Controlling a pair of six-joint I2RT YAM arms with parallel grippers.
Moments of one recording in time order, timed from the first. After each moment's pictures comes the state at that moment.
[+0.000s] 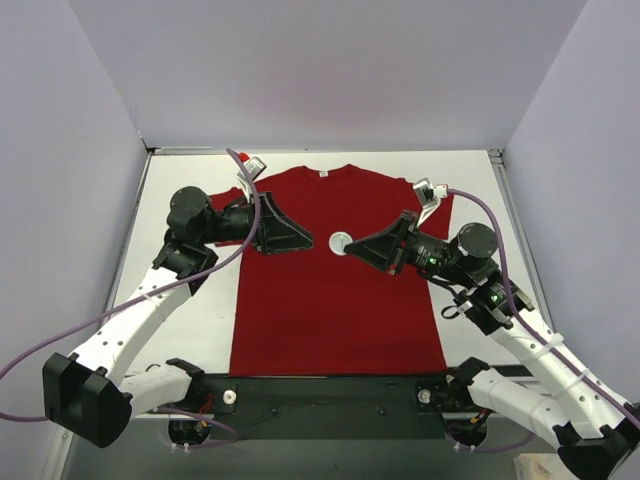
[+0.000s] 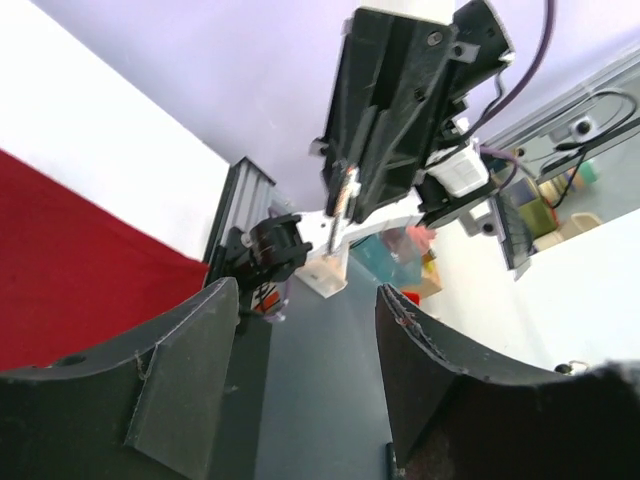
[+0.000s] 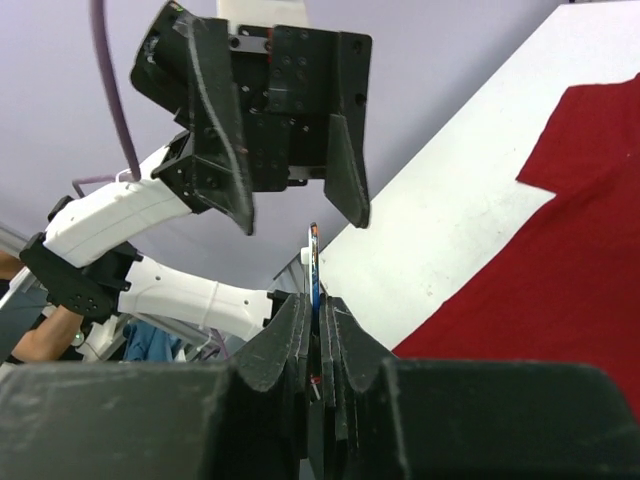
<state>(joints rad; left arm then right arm) -0.44 1.13 0.96 0.33 1.05 -1.00 0.62 0.83 0.86 0.04 -0.51 0.72</state>
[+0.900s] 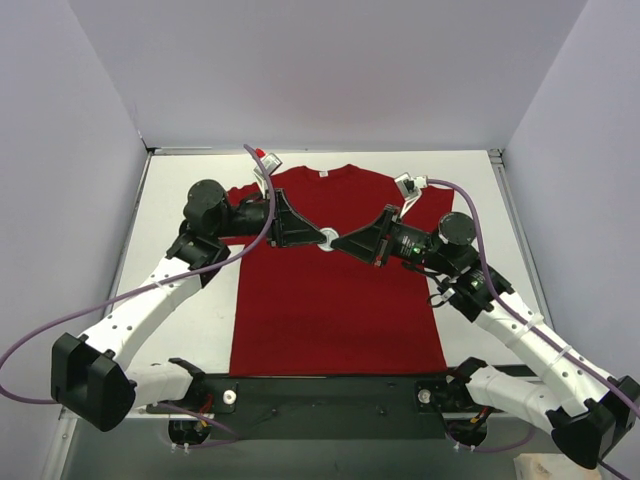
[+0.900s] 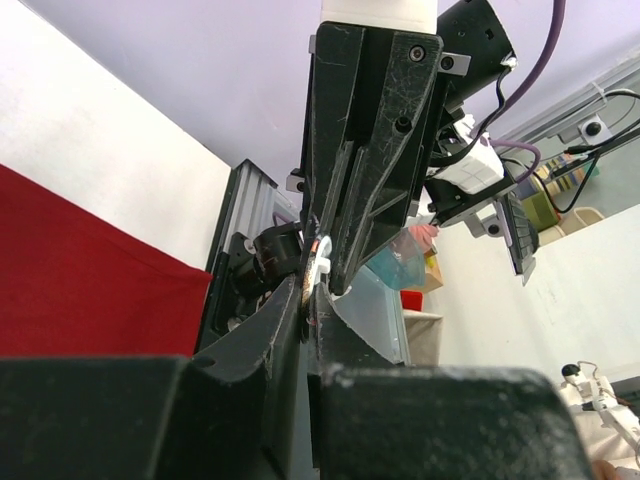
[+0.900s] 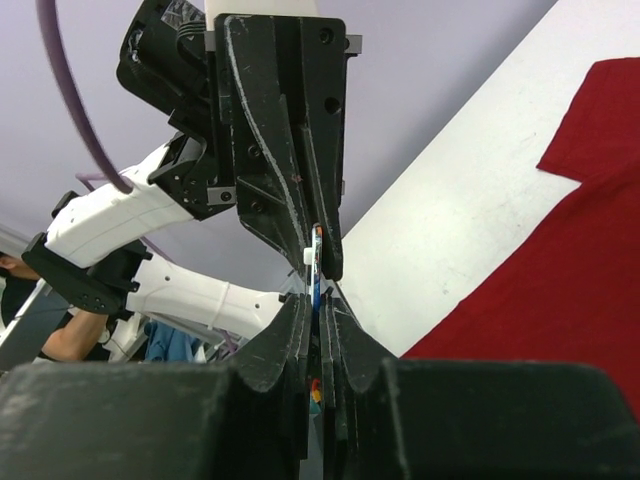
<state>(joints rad) -0.50 1.22 1.01 0.35 1.00 -0.99 0.63 0.96 0.87 0.15 -0.54 0.79</state>
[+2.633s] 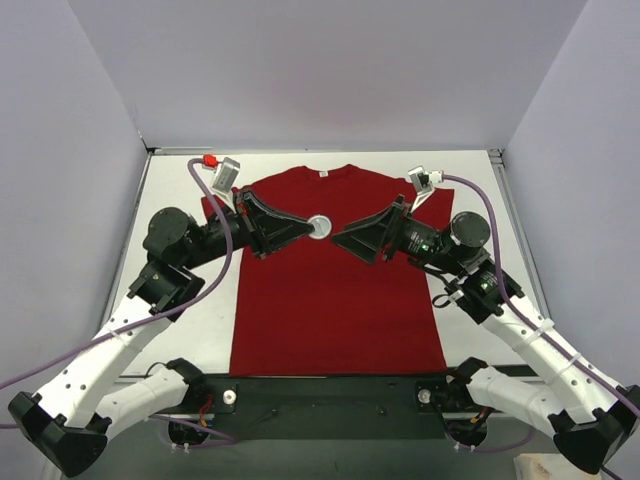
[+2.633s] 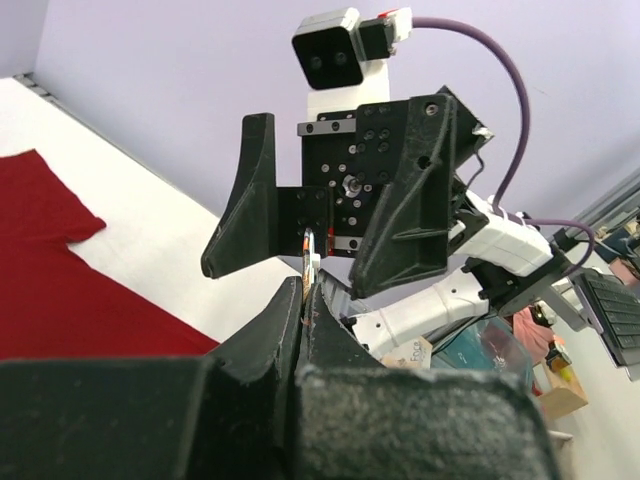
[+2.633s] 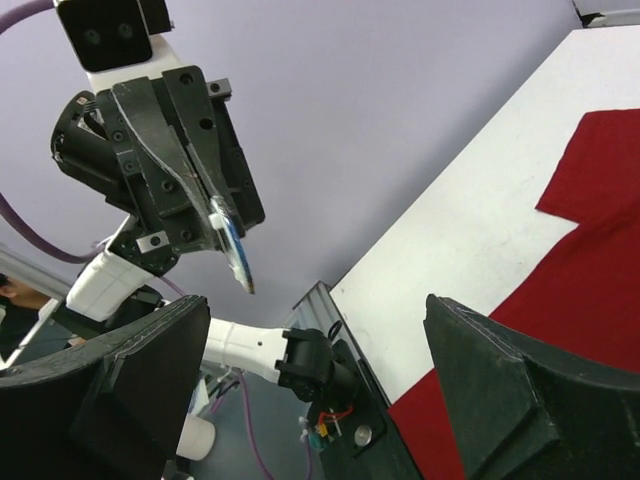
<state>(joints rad) -0.60 0.95 1.02 0.19 0.60 -0.78 0.63 0.93 0.92 0.13 -0.48 0.79</state>
